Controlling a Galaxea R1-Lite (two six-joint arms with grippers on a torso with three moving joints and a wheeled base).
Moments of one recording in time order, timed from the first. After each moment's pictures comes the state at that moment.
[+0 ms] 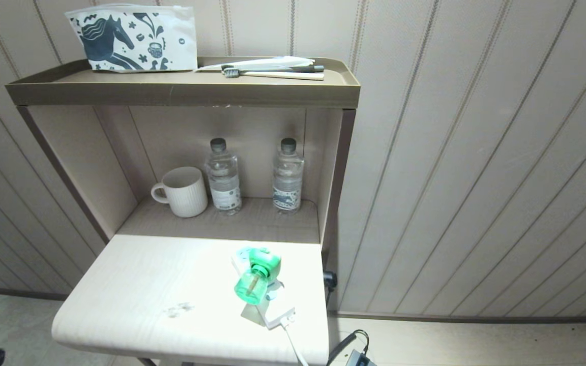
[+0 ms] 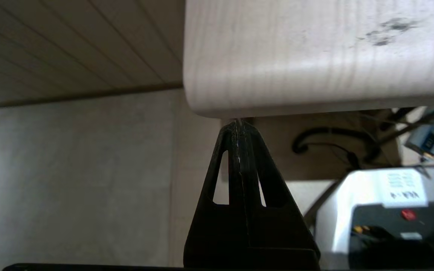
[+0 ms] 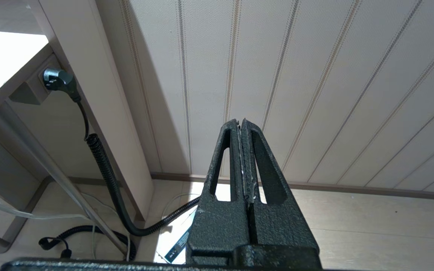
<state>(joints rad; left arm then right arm) -0.23 0.63 -0.39 0.27 0.26 0.11 0.00 0.00 0.00 0.01 0.00 0.00</state>
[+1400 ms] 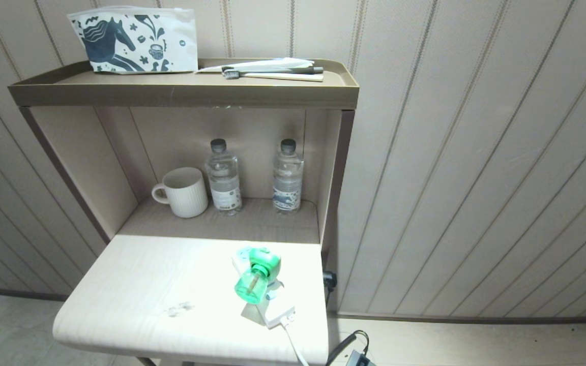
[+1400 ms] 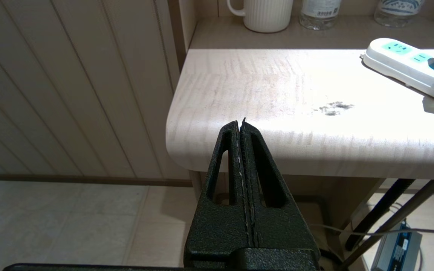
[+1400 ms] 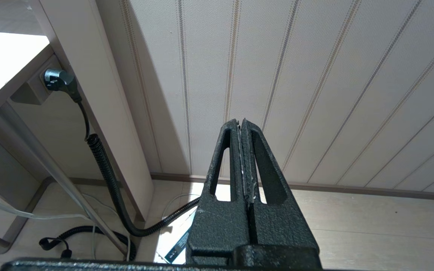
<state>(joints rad) 0.00 0.00 0.00 -0.01 -0.01 0.05 0.00 0.00 0.00 0.01 0.00 0.00</state>
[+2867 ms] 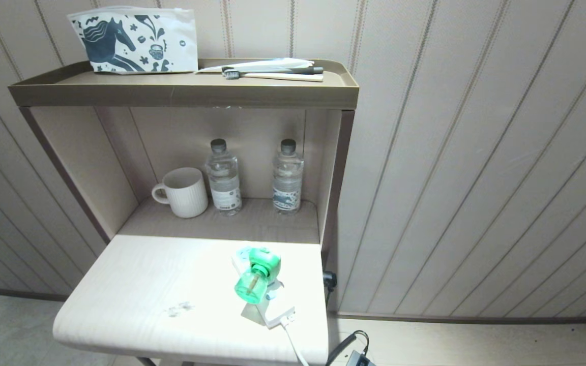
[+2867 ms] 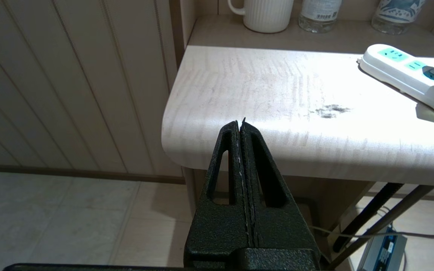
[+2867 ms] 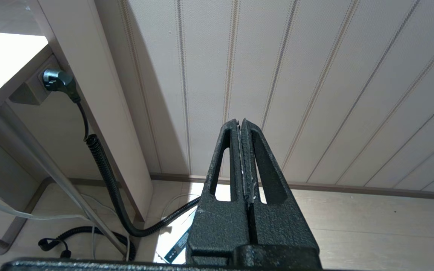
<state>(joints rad) 0.00 0.00 0.00 0.00 -0.01 0.00 0.00 0.00 0.00 0.01 -0.01 0.00</state>
